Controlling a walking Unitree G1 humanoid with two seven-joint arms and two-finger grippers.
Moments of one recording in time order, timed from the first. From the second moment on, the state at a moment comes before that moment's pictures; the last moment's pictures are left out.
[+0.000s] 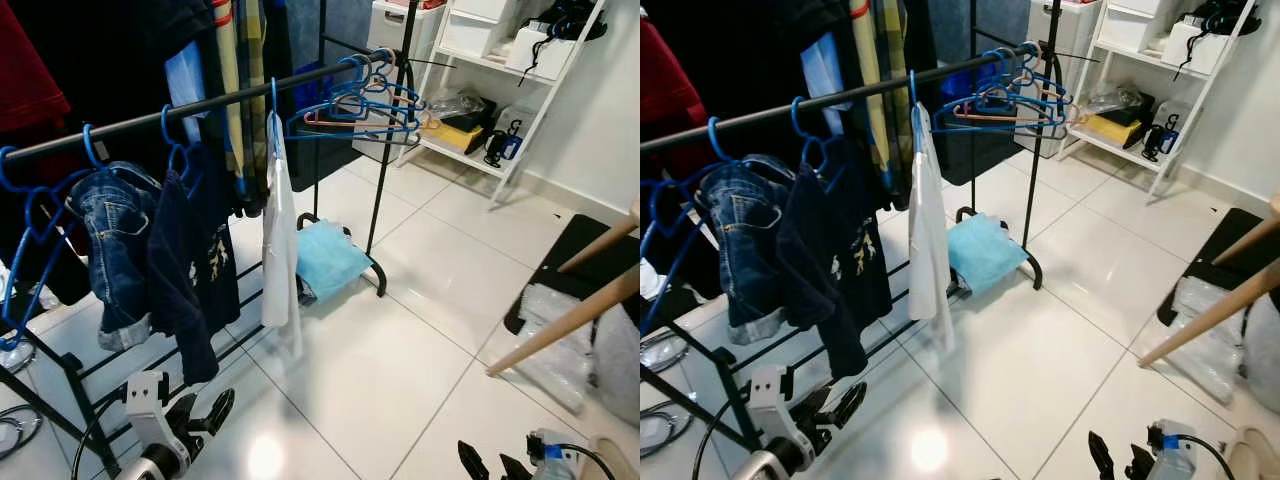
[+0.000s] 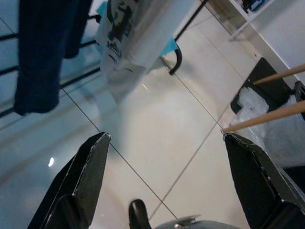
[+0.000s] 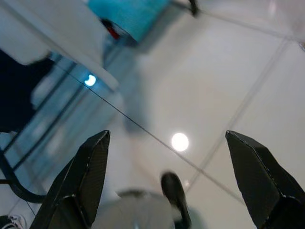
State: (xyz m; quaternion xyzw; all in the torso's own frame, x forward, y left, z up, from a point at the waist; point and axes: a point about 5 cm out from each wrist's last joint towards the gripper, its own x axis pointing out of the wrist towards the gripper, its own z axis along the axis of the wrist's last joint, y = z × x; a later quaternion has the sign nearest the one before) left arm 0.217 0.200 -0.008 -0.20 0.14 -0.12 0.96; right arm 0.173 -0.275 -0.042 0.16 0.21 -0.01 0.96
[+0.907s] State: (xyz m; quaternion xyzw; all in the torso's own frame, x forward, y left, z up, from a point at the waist) left arm 0.259 0.133 0.196 -0.19 -0.11 -0.40 0.89; right arm 0.140 -0.297 -0.035 0.15 0.20 0.00 0.97
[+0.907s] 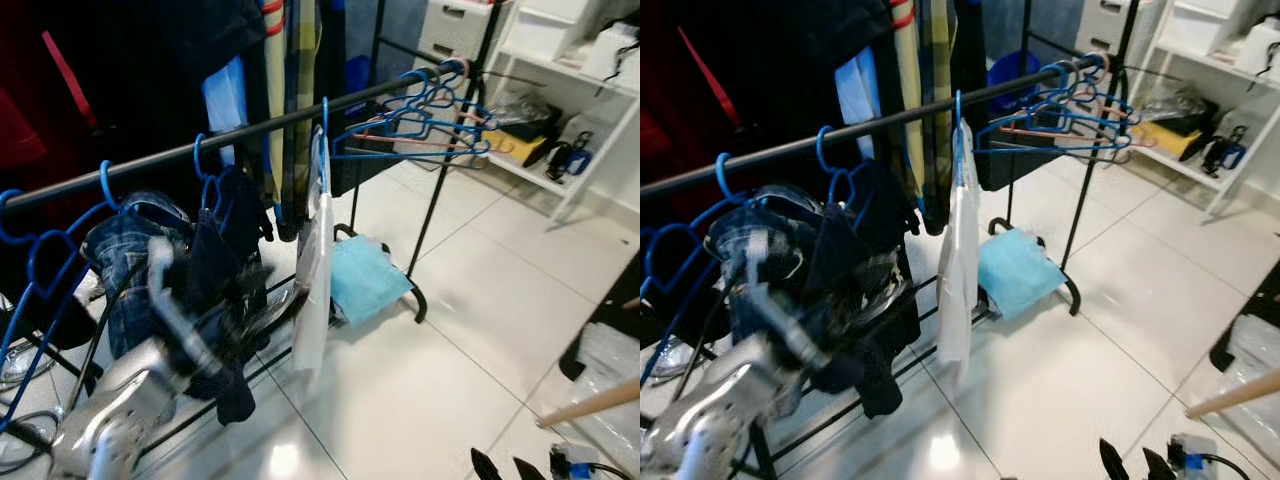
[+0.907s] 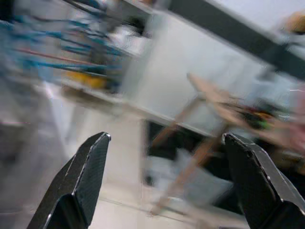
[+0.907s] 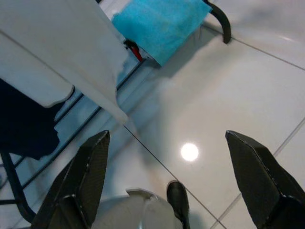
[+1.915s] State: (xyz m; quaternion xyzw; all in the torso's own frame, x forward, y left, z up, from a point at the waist) left arm 0.291 0.157 0.212 0.18 -0.05 -0.16 0.97; right arm 0.149 -0.289 -0.037 0.16 0.20 0.00 0.97
